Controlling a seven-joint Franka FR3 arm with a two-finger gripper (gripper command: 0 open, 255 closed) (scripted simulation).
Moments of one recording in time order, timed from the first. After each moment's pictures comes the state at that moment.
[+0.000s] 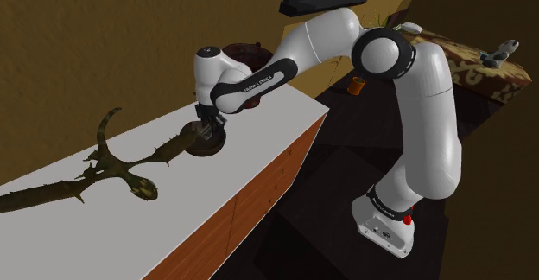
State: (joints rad) arm 0.06 0.71 0.35 -1.64 -0.42 2.30 2.12
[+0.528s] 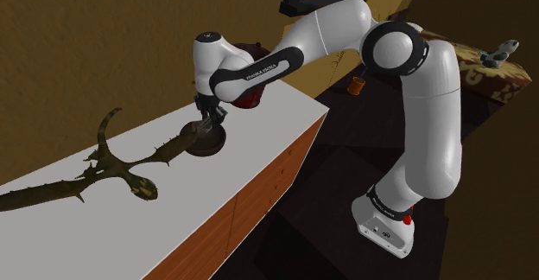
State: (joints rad) arm 0.05 0.64 0.37 -1.64 -0.39 2.24 2.10
